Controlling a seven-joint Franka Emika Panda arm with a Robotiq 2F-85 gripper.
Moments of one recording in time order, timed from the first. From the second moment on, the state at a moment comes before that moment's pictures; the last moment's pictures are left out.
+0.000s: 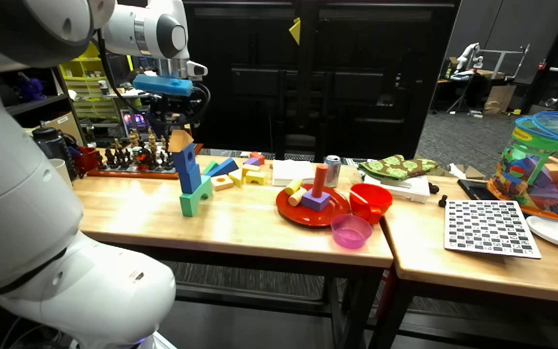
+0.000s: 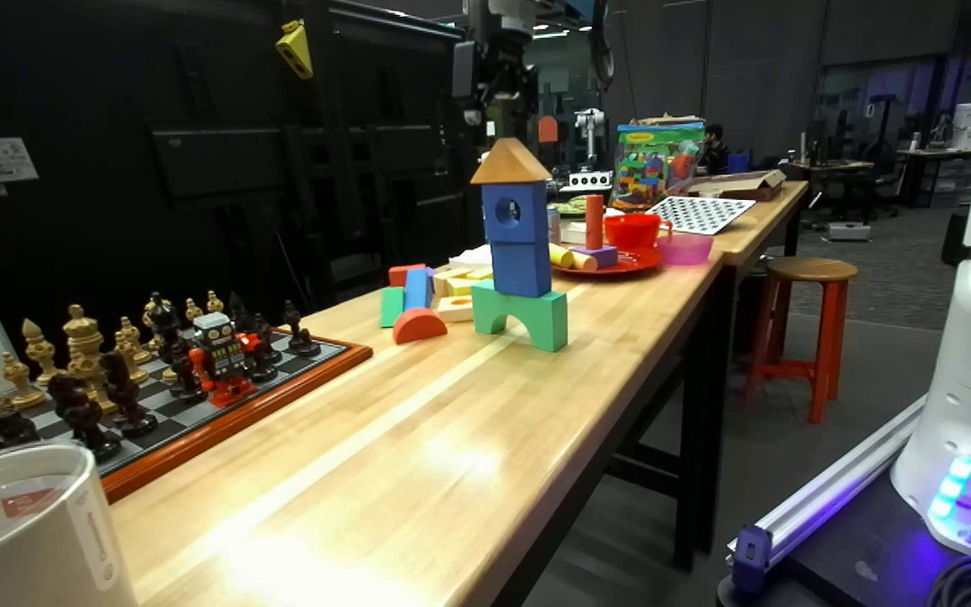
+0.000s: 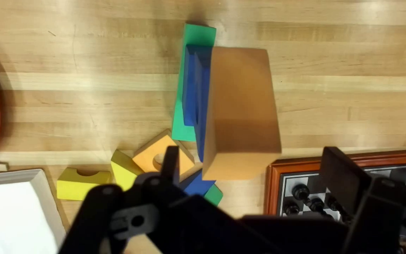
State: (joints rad) arm 0.26 -0.24 0.26 -2.04 0.14 1.89 0.03
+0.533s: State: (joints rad) arm 0.30 -0.28 0.35 -2.07 0.05 1.93 0.07
